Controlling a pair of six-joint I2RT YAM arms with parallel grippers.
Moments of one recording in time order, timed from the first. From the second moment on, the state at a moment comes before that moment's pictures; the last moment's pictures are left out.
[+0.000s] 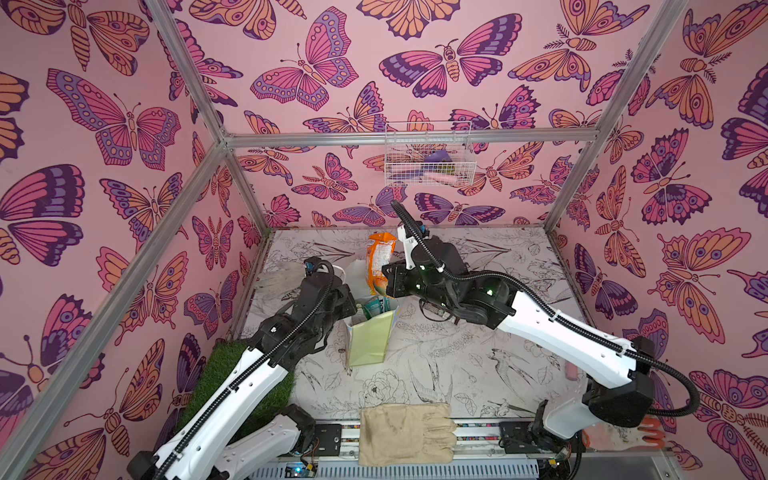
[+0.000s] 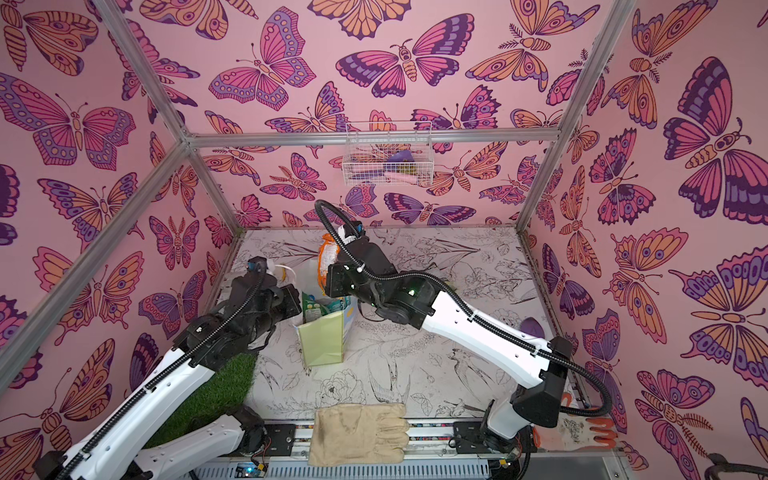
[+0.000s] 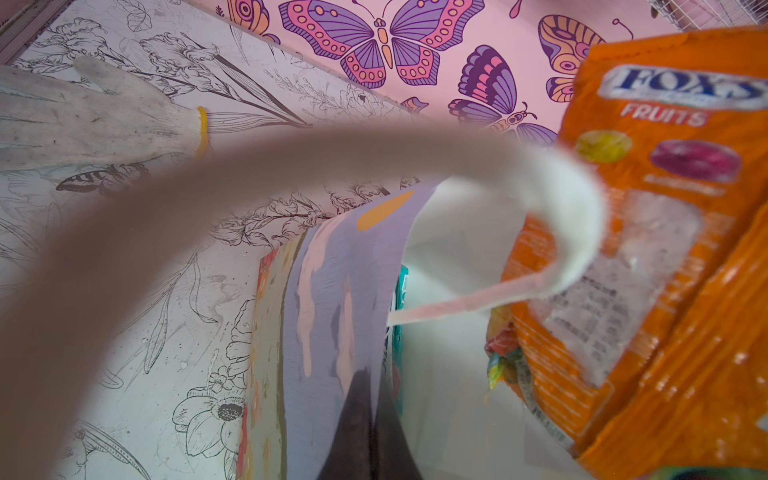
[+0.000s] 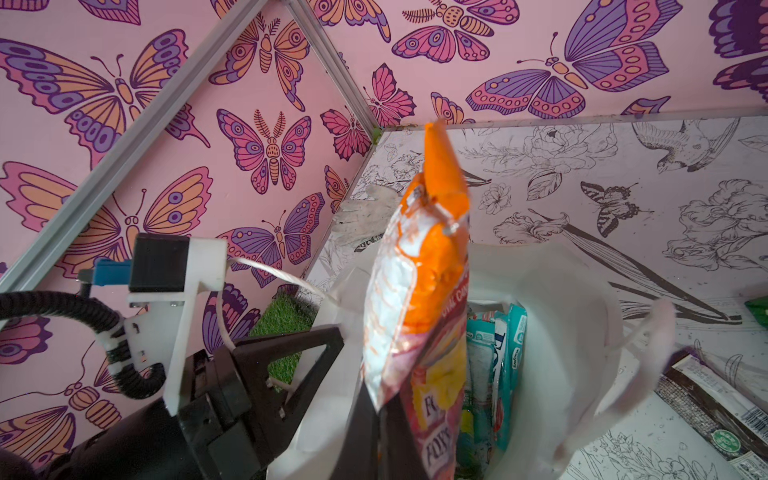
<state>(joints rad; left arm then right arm) -0.57 0.95 1.07 -0.75 -0.27 -0.73 1.05 1.58 1.71 -0.57 0.23 0.68</state>
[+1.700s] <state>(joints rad) -0.56 0.92 1.05 -0.76 -0.27 -0.73 1.07 1.40 1.61 -0.60 0.37 0.63</state>
